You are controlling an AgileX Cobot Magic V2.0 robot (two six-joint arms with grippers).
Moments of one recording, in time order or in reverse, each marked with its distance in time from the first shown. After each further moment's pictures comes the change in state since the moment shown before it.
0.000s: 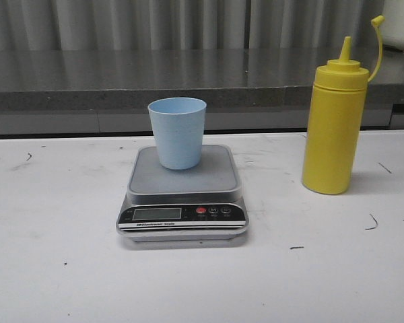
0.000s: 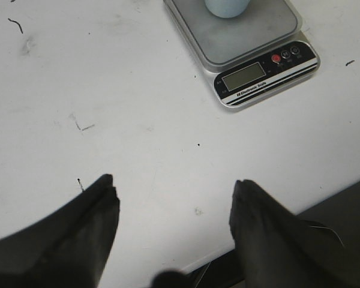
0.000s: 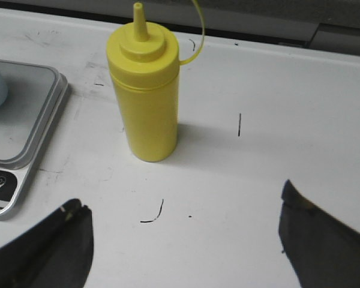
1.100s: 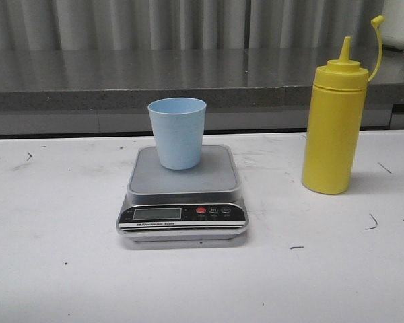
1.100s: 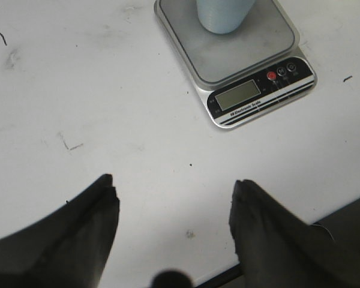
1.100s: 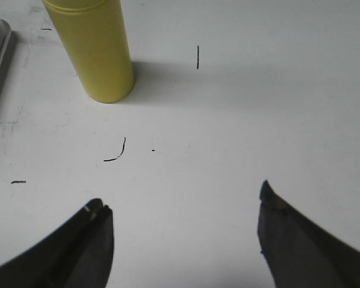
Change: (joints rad) left arm 0.000 0.161 -0.103 -0.018 -0.011 0.000; right arm -0.114 -0.124 0.045 -0.034 0.192 0.035
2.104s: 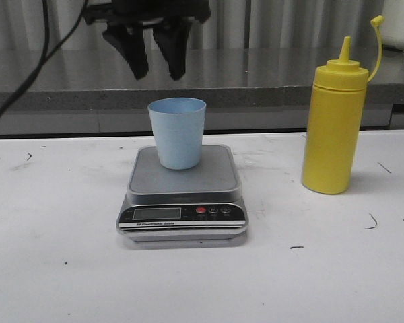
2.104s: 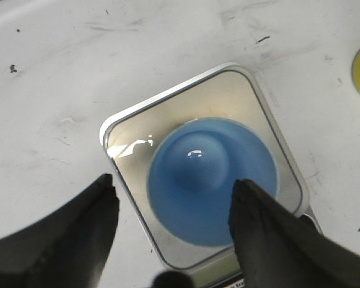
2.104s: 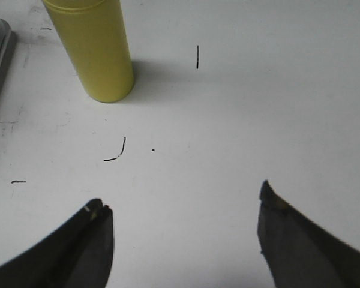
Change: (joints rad) left arm 0.000 1.042 -1.056 -0.062 0.239 0.000; right arm 0.000 0.000 0.000 0.000 0.000 0.000
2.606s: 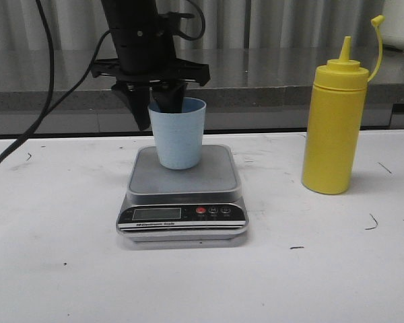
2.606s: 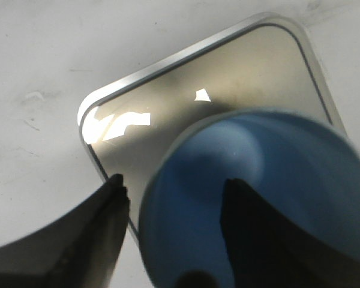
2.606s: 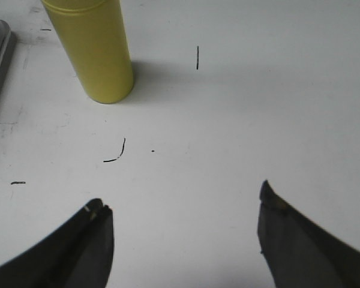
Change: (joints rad) left arm 0.000 0.120 0.091 0.000 -0.083 0.000; right arm 0.000 0.000 0.000 0.000 0.000 0.000
